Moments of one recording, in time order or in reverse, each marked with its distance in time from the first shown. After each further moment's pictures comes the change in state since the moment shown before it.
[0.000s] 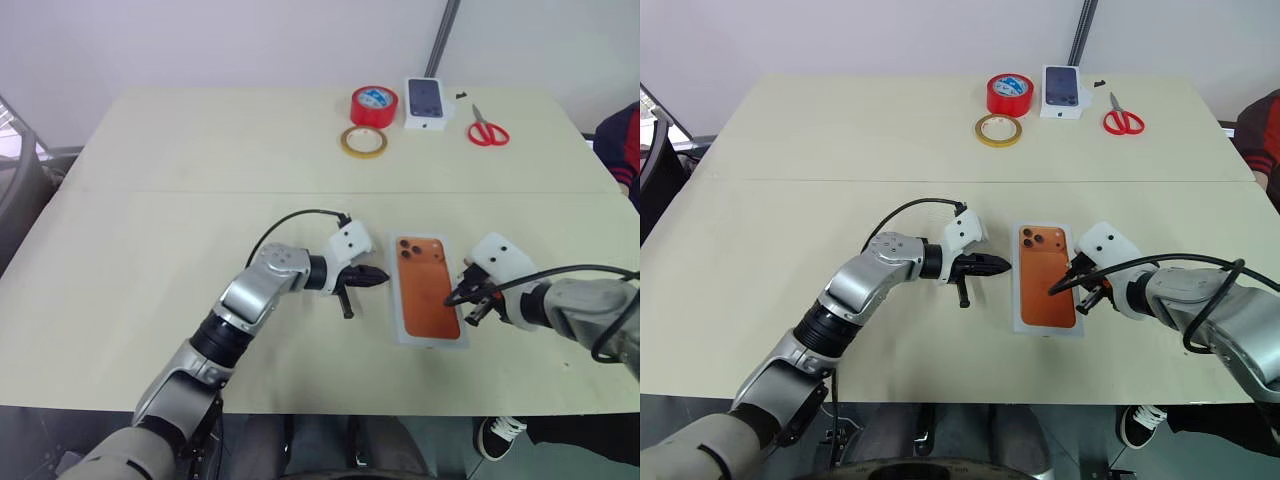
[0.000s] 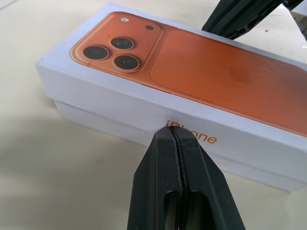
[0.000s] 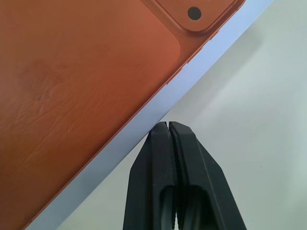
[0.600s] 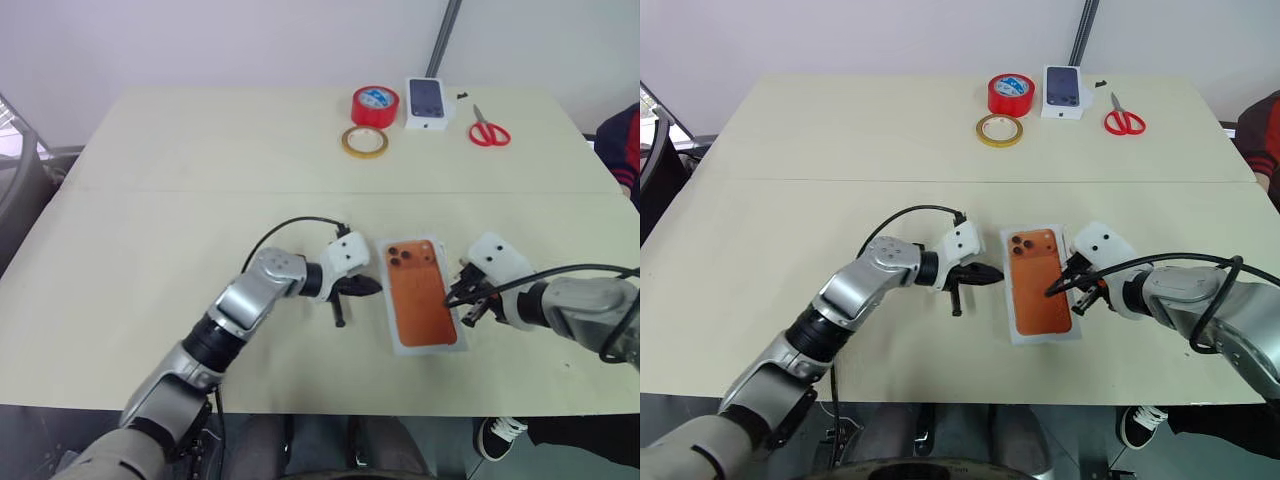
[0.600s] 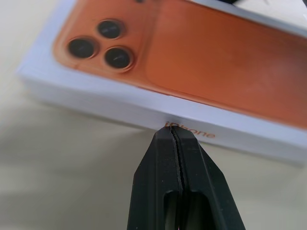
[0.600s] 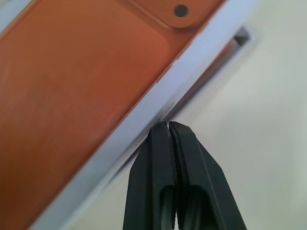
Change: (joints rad) left arm 0.007 0.028 -0.025 -0.021 0.011 -0.004 0.013; right arm -0.011 -0.067 0.022 0.002 0.124 -0.047 -0.070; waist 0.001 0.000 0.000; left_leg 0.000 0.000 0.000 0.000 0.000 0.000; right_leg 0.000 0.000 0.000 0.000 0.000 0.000
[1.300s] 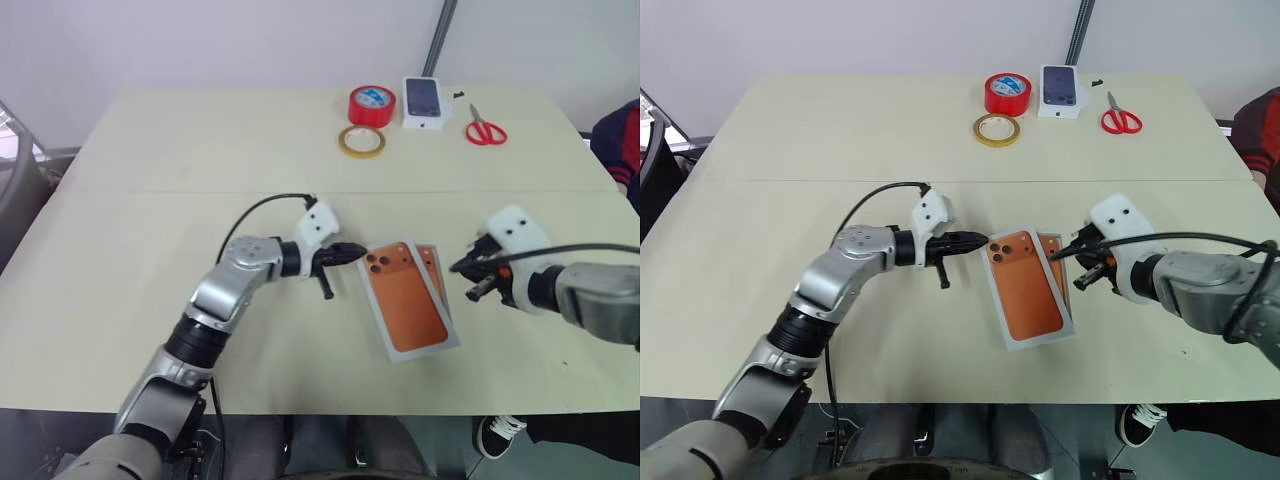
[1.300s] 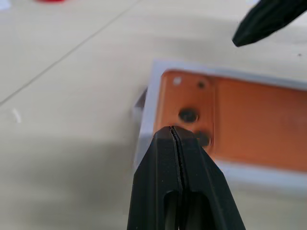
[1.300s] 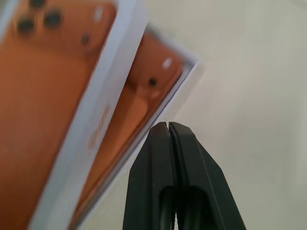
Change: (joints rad) left arm 0.042 0.113 0.149 -0.078 -0.082 -0.037 0.006; right arm -0.045 -0.094 -0.001 0.042 0.319 -0.037 -0.267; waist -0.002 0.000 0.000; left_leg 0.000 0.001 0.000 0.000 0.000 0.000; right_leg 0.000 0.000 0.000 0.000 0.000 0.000
